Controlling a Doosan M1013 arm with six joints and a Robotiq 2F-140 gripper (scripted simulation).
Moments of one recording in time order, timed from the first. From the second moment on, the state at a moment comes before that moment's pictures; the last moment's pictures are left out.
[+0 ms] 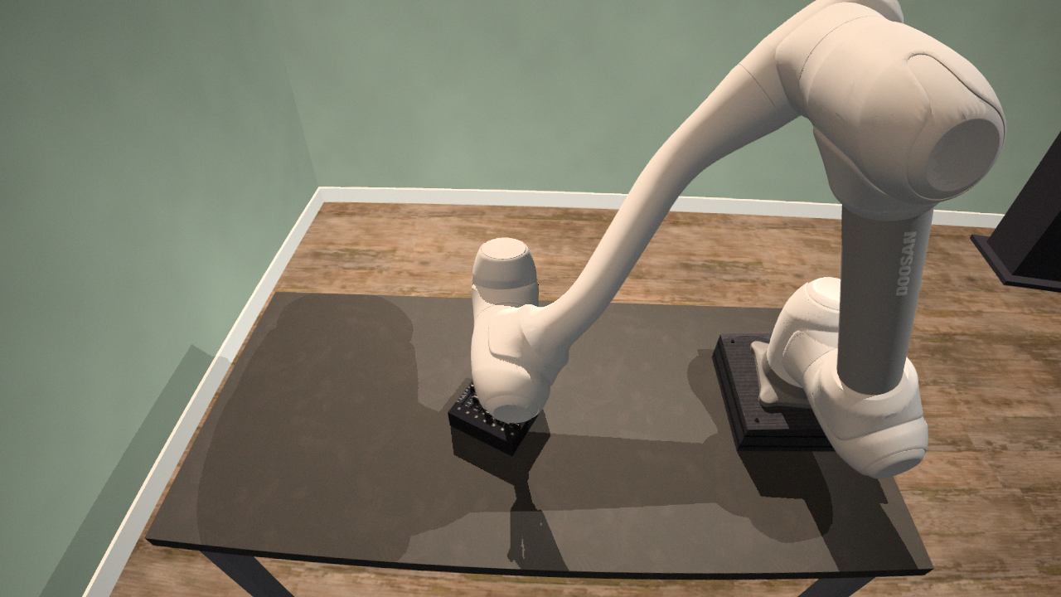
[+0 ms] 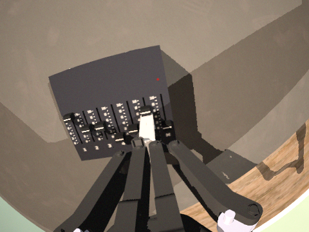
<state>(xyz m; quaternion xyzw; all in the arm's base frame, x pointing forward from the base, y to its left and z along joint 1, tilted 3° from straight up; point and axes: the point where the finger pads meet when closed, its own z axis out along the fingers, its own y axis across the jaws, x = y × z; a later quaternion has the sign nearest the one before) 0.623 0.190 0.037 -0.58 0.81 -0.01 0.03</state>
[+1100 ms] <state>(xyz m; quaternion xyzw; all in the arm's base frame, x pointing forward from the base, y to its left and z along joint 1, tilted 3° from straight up) 0.625 0.196 0.038 -0.58 0.81 -0.01 0.03</state>
